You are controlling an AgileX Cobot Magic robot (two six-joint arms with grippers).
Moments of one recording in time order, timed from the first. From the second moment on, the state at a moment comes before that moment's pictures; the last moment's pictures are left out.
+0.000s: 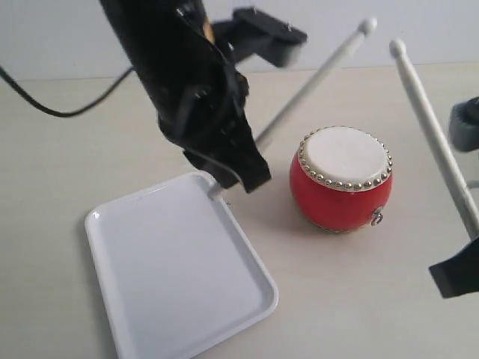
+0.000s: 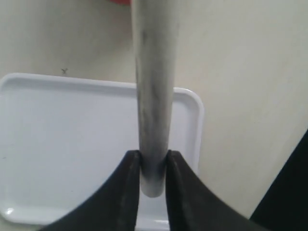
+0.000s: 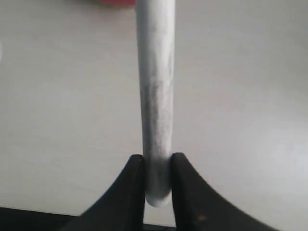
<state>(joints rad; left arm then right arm) -0.88 1.71 -1.53 -0.10 1.21 0.23 0.89 0.97 -0.71 -0.32 1.22 0.69</state>
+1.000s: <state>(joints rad) -0.82 1.63 -1.31 -0.06 1.22 0.20 0.89 0.87 -0.64 -0.33 1.21 0.68</state>
